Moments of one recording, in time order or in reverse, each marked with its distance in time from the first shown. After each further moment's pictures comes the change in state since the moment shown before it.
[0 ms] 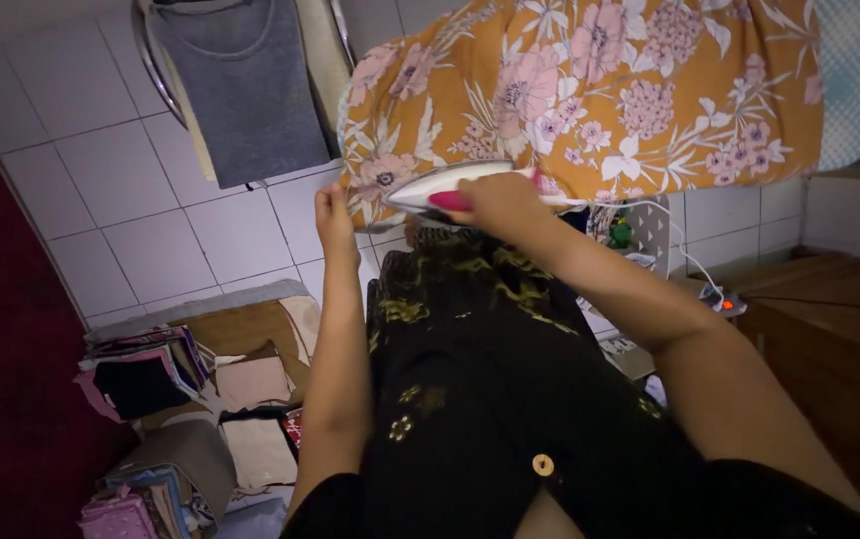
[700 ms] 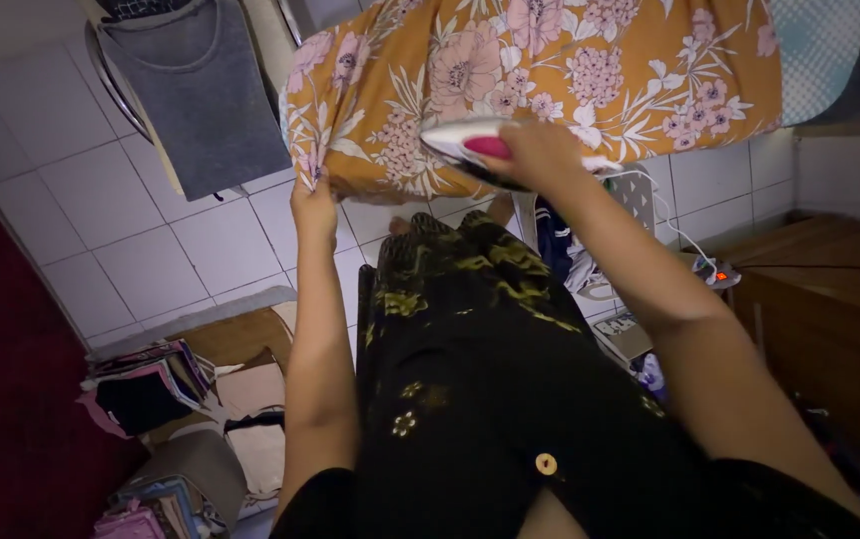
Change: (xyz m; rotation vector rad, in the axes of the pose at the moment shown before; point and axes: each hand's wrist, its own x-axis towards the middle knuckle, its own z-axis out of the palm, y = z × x) left_hand -0.017 0.037 0.050 0.113 -0.099 -0.073; right_hand -0.042 0.121 -0.008 -0.054 0.134 0.152
